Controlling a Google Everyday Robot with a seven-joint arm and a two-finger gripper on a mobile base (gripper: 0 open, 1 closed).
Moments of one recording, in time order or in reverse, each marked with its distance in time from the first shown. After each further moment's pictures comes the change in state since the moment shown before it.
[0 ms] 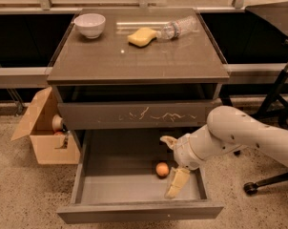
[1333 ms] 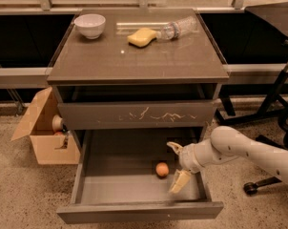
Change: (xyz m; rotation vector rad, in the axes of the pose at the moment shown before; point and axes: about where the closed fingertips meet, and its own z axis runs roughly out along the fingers) arm 0.099 -0.058 0.083 0.049 -0.111 0.022
